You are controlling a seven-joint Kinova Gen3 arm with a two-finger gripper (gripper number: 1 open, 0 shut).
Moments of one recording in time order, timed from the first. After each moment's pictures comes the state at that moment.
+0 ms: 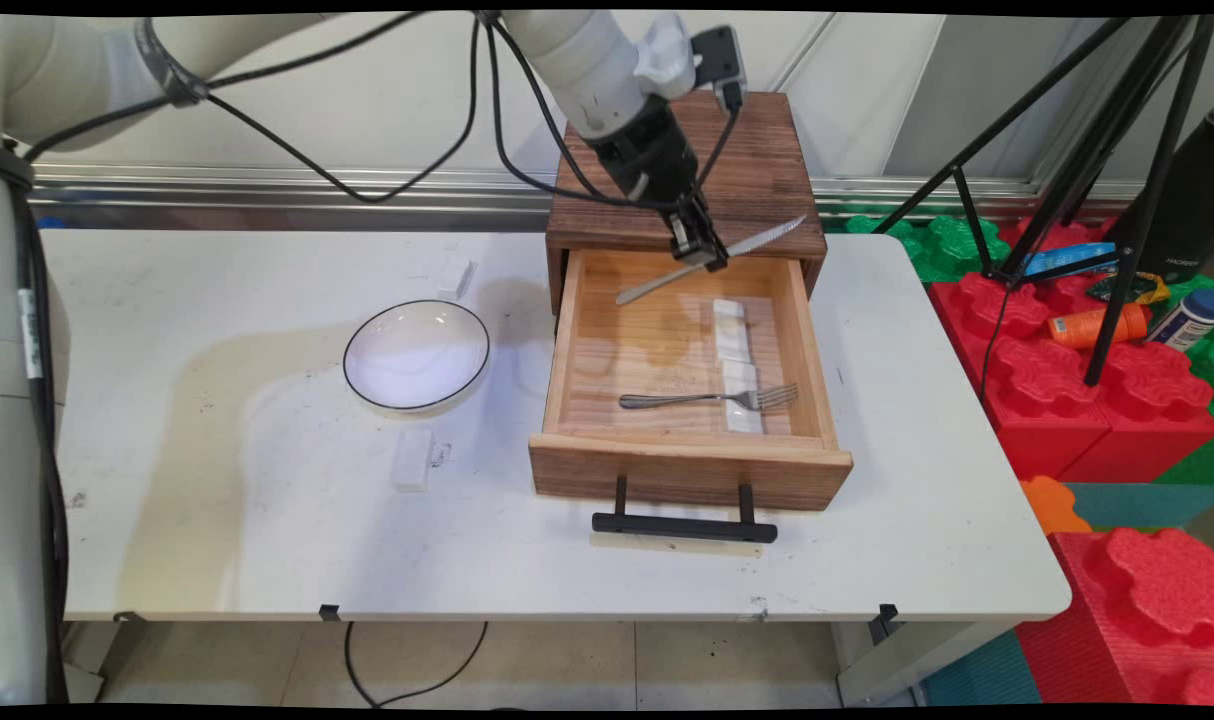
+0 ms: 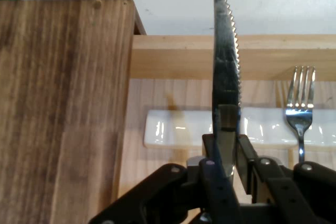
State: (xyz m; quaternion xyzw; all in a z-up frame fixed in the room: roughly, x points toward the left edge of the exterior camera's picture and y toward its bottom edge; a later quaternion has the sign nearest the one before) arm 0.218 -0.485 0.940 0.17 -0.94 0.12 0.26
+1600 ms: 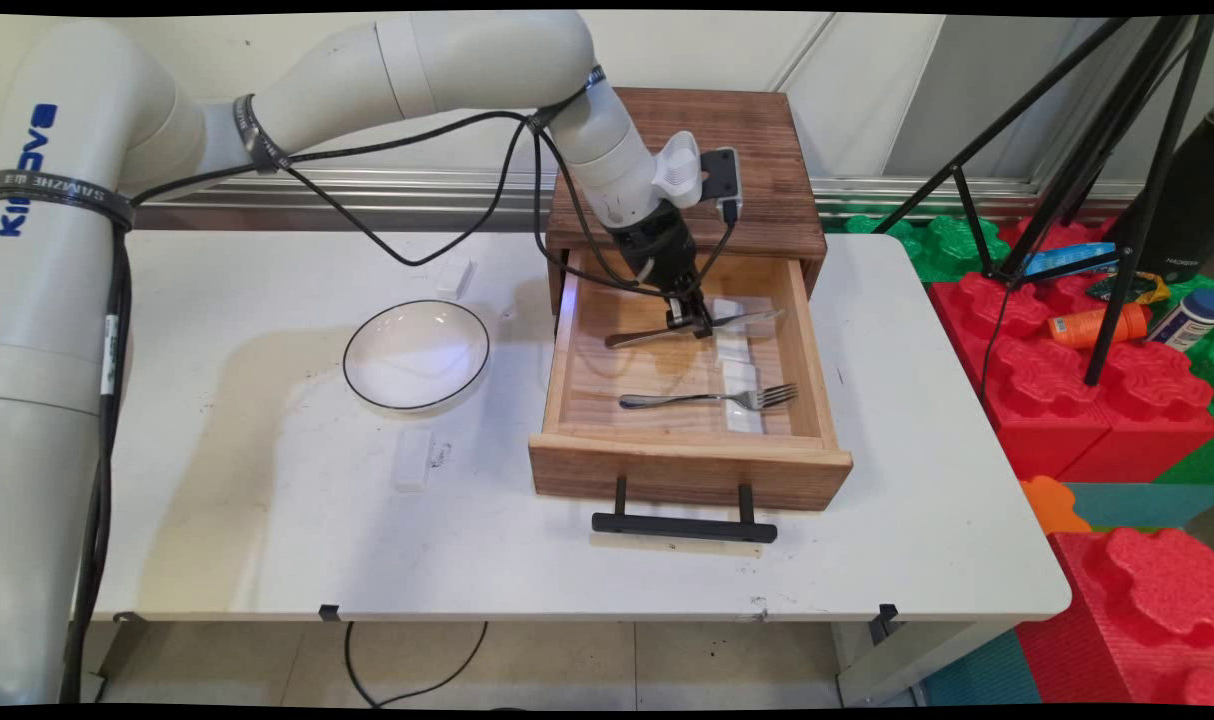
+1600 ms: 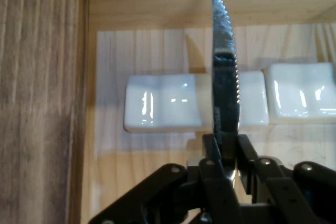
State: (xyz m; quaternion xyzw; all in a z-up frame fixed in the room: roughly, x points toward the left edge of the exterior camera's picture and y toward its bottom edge) arm 0.206 -0.521 0.836 0.15 -0.96 0.09 0.23
